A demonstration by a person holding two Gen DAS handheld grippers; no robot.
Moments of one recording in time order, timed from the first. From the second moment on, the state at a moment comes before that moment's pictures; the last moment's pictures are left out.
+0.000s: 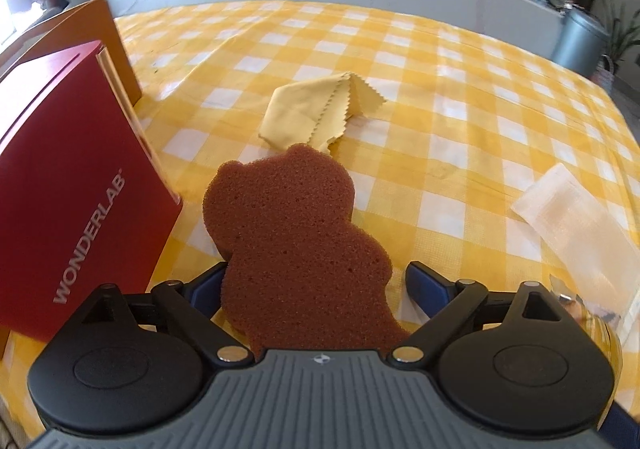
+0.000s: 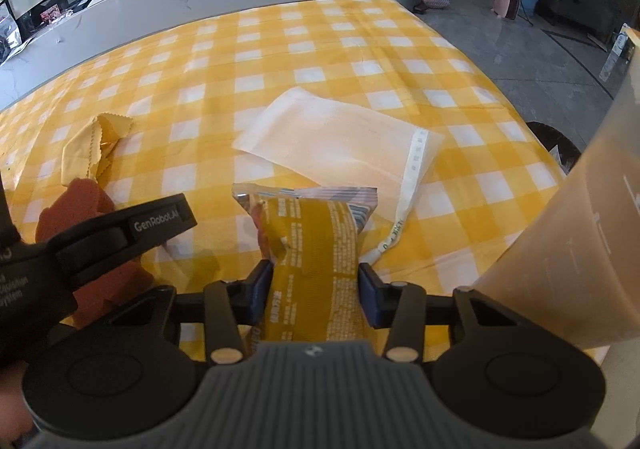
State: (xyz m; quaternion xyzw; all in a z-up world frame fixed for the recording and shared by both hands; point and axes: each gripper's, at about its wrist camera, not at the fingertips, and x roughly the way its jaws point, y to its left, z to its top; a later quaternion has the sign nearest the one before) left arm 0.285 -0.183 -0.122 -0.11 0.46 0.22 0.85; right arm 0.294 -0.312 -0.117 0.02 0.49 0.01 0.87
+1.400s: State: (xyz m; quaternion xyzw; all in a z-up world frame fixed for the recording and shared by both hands) left arm 0.170 -0.144 0.004 -0.04 0.27 0.02 0.96; right arm 0.243 -0.324 -0.023 0.19 0.32 0.10 0.92
